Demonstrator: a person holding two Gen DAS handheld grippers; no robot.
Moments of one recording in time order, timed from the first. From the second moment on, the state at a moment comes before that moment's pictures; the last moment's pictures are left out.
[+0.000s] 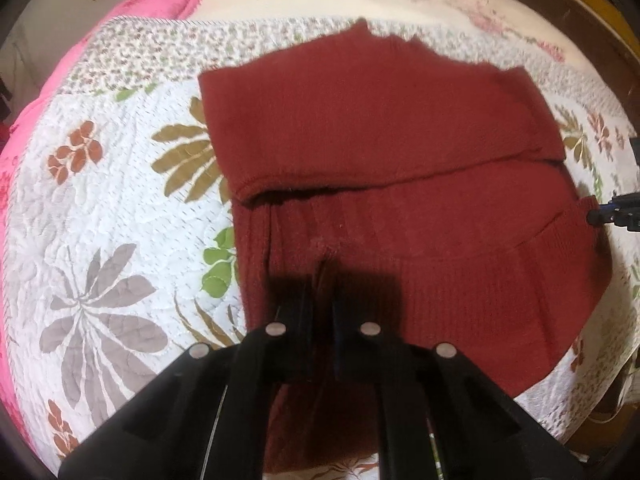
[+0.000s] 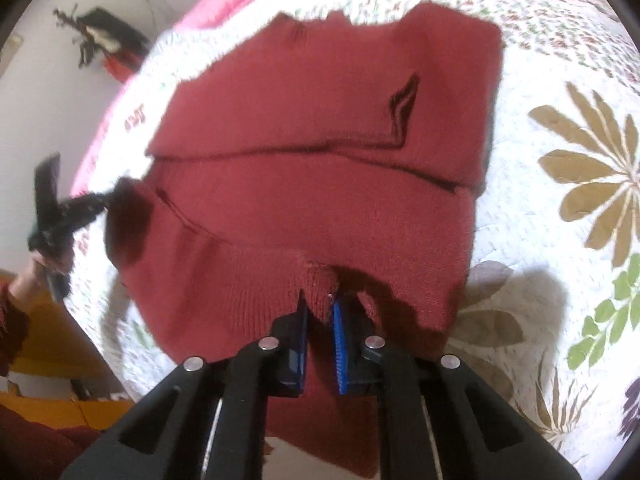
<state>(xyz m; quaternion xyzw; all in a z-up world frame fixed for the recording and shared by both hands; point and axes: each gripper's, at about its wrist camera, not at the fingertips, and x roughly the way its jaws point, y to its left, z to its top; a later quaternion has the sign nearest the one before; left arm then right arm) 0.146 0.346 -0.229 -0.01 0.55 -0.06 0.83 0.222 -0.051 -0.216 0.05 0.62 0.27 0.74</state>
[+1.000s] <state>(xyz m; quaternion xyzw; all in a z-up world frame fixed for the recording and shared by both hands) 0.333 0.383 -0.156 -0.09 0.44 -0.01 0.89 0.410 -0.069 -0.135 0.09 0.53 0.22 0.82</state>
